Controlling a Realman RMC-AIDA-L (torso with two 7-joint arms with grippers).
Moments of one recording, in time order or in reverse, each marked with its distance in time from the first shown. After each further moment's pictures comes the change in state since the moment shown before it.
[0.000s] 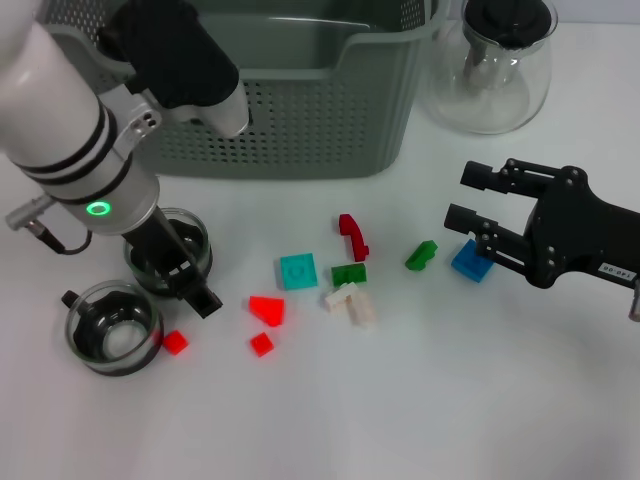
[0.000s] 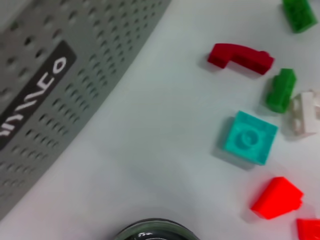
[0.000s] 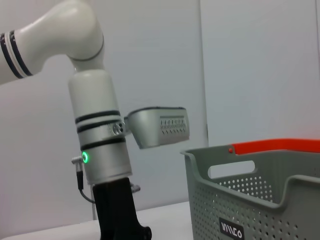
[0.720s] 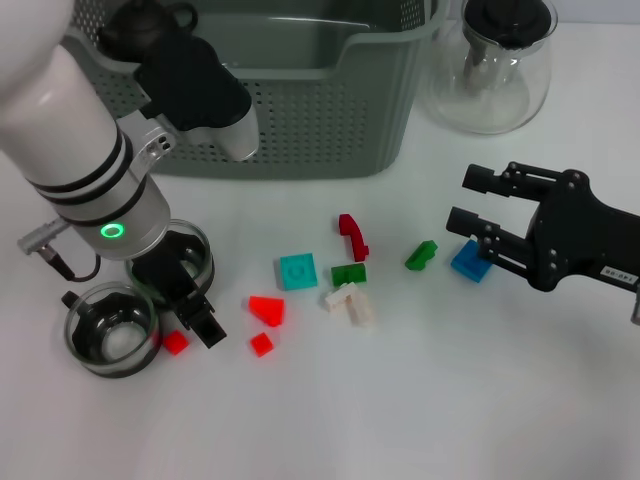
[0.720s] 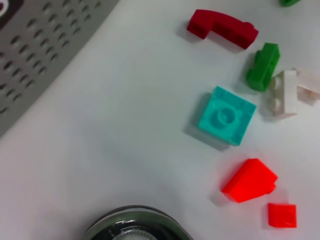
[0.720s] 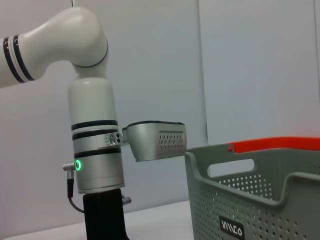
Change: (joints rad) left arm -0.019 -0.001 0.030 -0.068 -0.028 0.028 -0.068; right arm -0.006 -0.001 0.000 0.002 0.000 -0.002 0.004
